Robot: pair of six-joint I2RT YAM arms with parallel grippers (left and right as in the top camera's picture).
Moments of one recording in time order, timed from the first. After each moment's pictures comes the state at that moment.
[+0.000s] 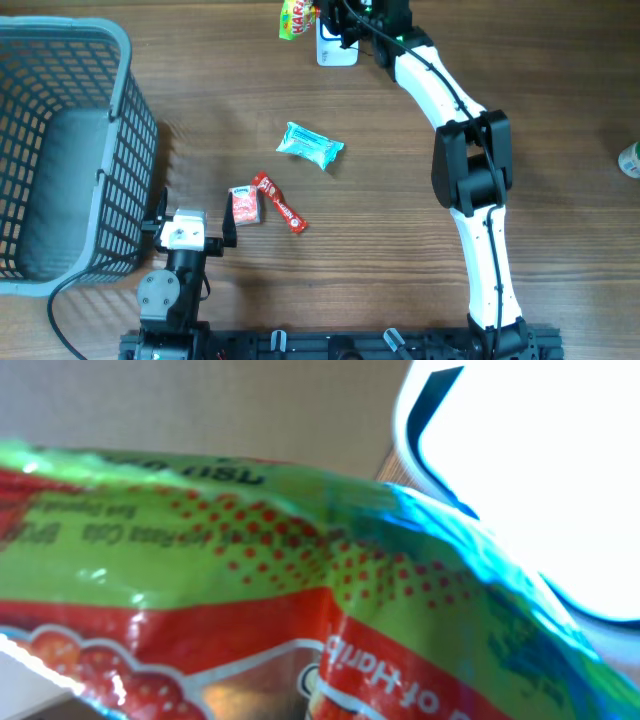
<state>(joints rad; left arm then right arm) -0.07 0.01 0.02 -0.10 -0.03 0.11 0.30 2.56 2.17 0.00 -0.55 1.57</state>
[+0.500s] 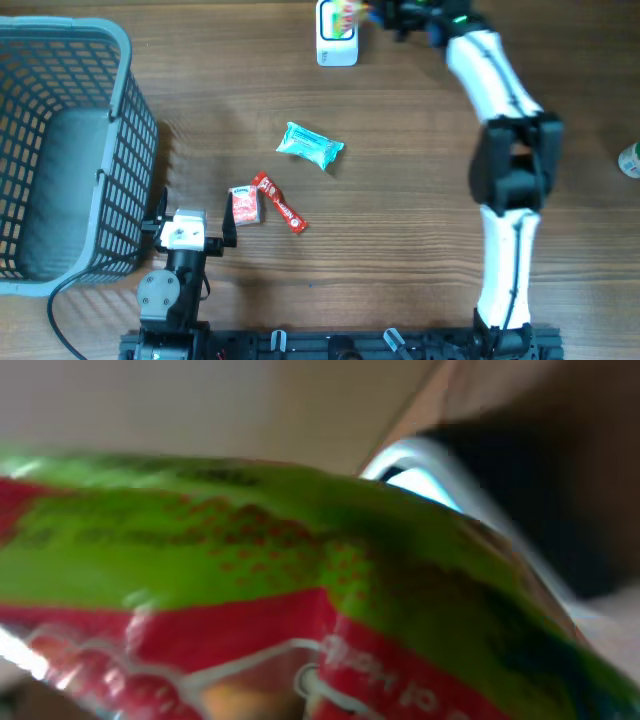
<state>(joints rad) -0.07 0.01 0.02 -0.10 -0.03 0.11 0.10 2.42 2.16 -0.33 -0.72 1.26</state>
